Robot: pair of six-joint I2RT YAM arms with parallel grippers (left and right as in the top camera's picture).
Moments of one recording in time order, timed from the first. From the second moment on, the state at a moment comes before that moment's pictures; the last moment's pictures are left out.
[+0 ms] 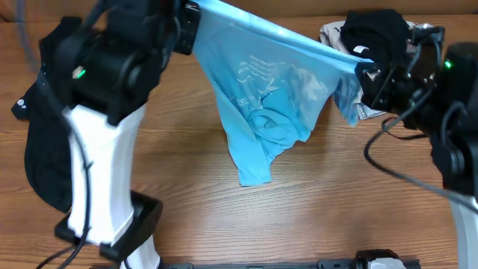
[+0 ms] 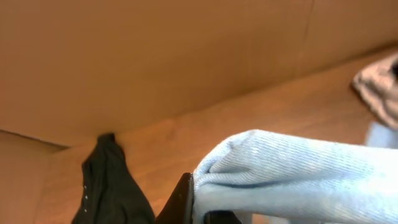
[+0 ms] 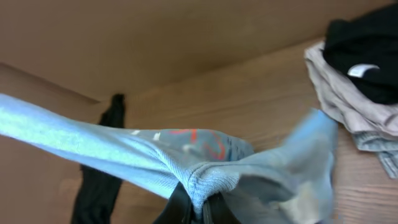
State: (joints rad) left arm -0.38 1.93 2.85 -1.50 -0.33 0.07; right arm 0.04 1.20 1.61 -0.97 -0.36 0.40
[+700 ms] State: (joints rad) left arm -0.35 1.55 2.88 -1.45 -0.26 0.09; right arm 0.04 0.90 1.64 -1.03 -0.57 0.41
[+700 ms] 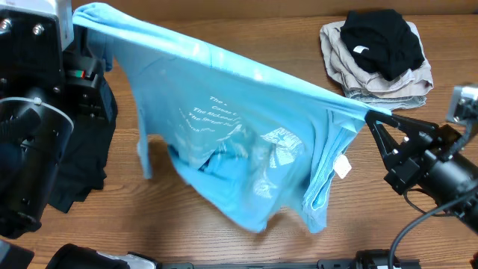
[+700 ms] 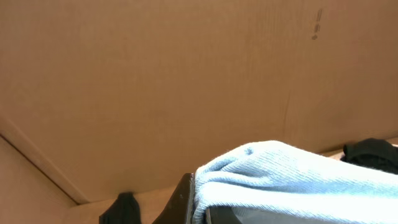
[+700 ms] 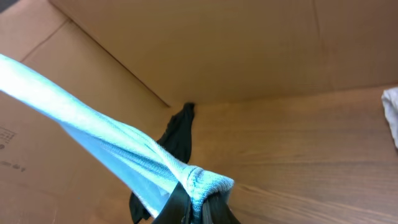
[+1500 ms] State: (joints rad) left arm -0.31 2.18 2.63 -1.02 -0.29 0.11; right arm 0.03 1.70 1.63 -0.83 -0.30 0.38
